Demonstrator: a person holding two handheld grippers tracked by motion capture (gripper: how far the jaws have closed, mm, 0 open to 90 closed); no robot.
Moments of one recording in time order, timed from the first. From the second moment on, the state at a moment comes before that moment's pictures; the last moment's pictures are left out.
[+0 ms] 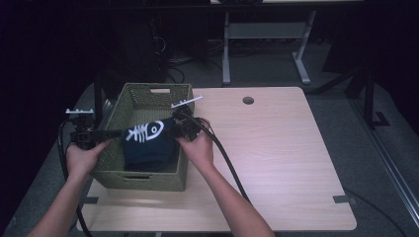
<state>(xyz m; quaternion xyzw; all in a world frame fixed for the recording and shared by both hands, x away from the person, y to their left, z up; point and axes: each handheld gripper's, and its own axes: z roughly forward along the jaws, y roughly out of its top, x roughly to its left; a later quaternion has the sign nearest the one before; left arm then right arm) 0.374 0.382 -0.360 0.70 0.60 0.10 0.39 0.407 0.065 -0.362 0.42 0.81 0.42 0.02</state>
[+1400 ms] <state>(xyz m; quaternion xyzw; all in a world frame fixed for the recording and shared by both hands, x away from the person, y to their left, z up) 0.350 0.309 -0.328 0.69 0.53 0.06 0.49 0.401 -0.064 -0.343 0.39 0.76 0.52 -0.07</state>
